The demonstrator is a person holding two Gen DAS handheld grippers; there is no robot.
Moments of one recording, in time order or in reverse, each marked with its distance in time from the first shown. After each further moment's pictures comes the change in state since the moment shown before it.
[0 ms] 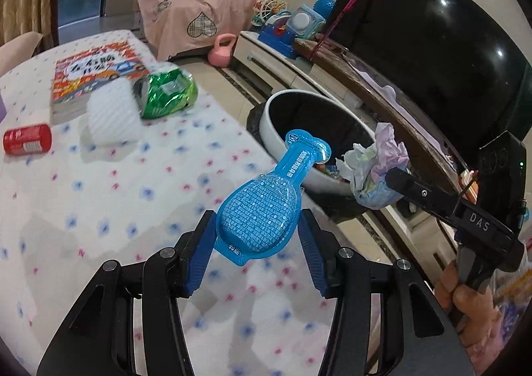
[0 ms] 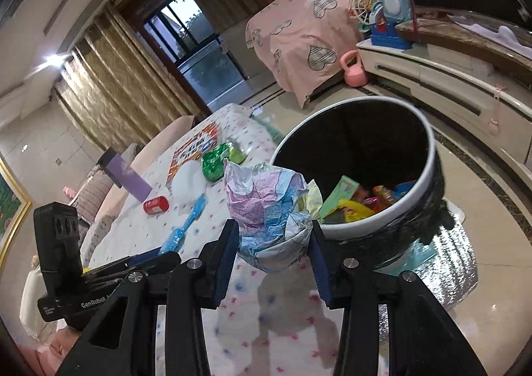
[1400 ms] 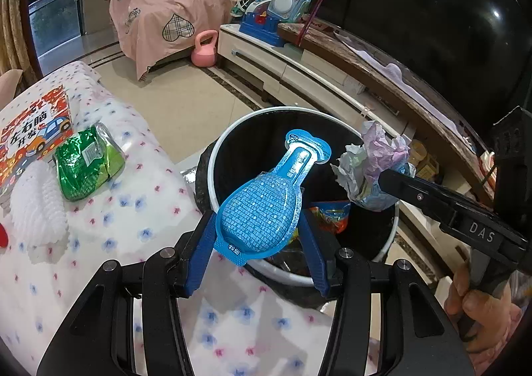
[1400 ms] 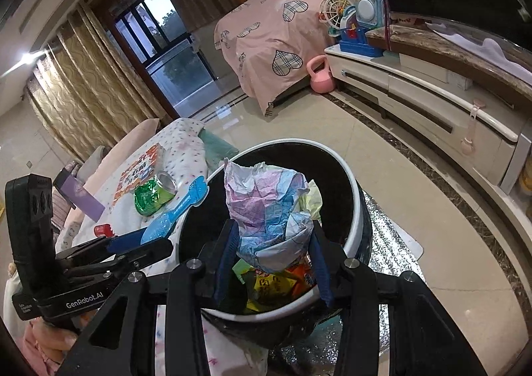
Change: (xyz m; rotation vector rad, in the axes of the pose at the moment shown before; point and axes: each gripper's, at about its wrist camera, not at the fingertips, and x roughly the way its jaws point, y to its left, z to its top) left arm 0.100 -0.063 0.075 0.131 0.067 0.055; right arm 0.028 -0.072 0.065 -0.014 0.023 -0.131
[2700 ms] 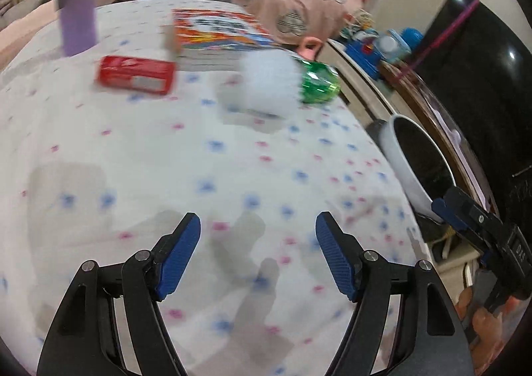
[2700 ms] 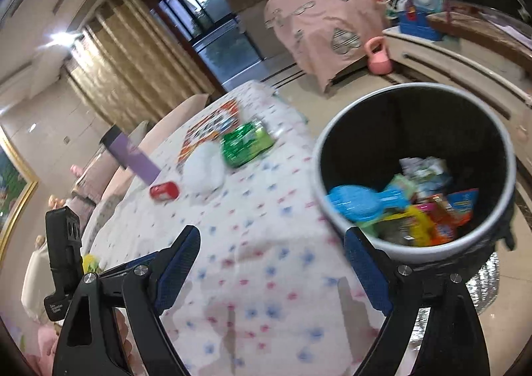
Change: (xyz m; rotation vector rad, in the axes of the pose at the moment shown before) left arm -0.101 0.172 -0.139 -0.431 -0.046 0.152; right arm 0.024 0.127 -0.064 -0.073 0.086 0.205
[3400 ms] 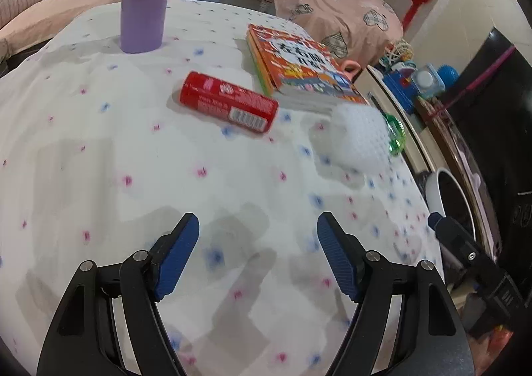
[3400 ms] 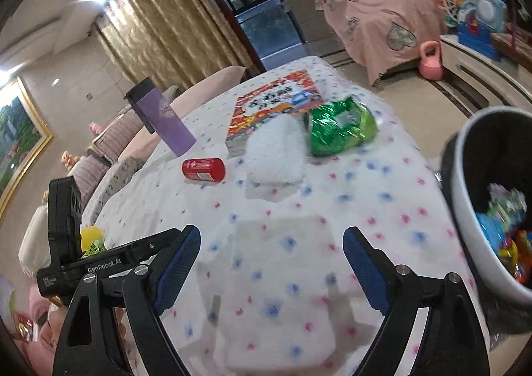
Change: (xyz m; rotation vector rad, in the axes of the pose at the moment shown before) left arm -0.001 0.074 0.041 -0.139 -0.039 0.072; right arm 0.076 0.082 0.008 -0.174 0.057 0.074
